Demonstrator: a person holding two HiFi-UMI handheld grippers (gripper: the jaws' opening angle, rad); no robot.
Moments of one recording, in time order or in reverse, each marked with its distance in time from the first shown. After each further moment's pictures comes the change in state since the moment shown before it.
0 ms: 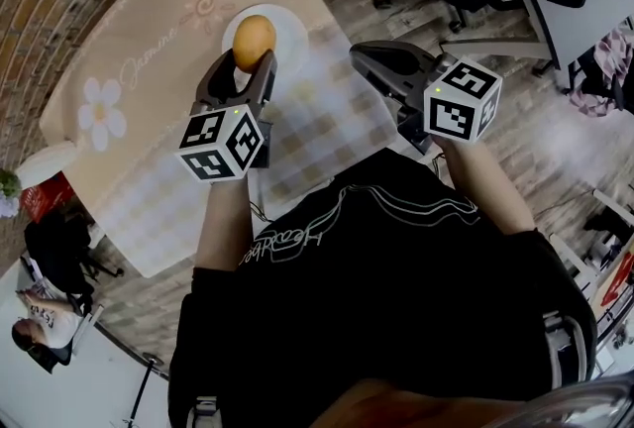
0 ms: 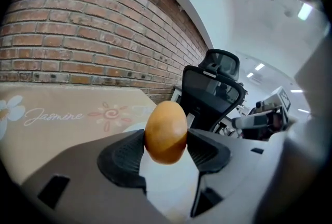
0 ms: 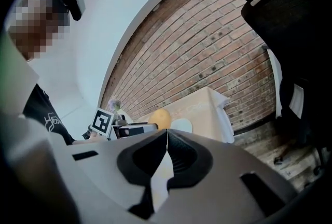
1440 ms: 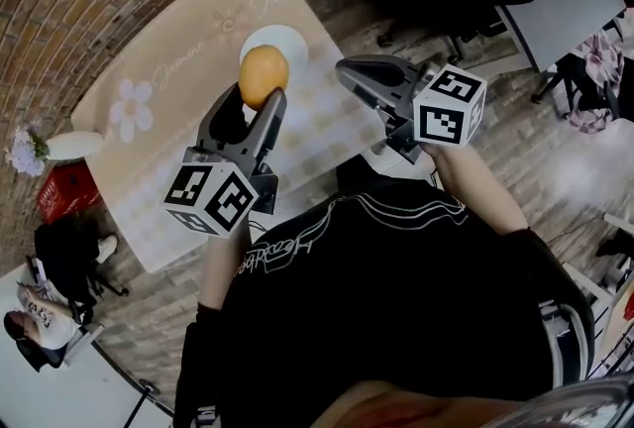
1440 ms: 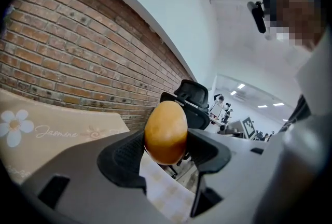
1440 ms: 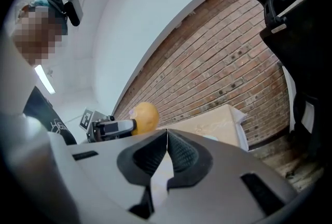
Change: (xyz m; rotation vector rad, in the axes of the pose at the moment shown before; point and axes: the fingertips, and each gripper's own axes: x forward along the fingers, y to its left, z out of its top) left arm -0.144 -0.113 0.065 -0.014 -0.191 -0.173; right arm -0.053 0.100 0.039 -0.083 -0.132 0.125
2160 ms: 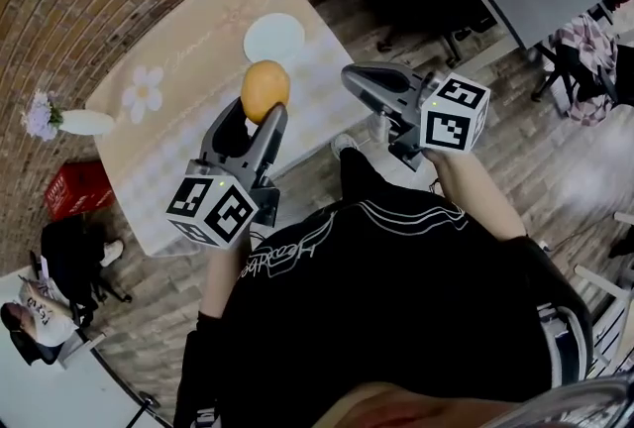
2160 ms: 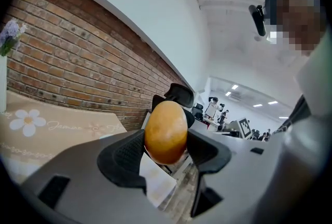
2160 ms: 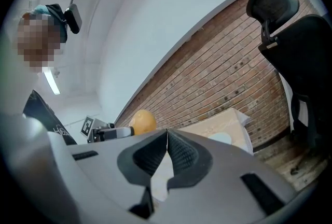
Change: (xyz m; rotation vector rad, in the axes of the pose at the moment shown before) left arm -0.099 -0.073 -0.029 0.032 -0.040 -0.032; right arm -0.065 0.095 -0.028 -0.016 -0.116 0.015
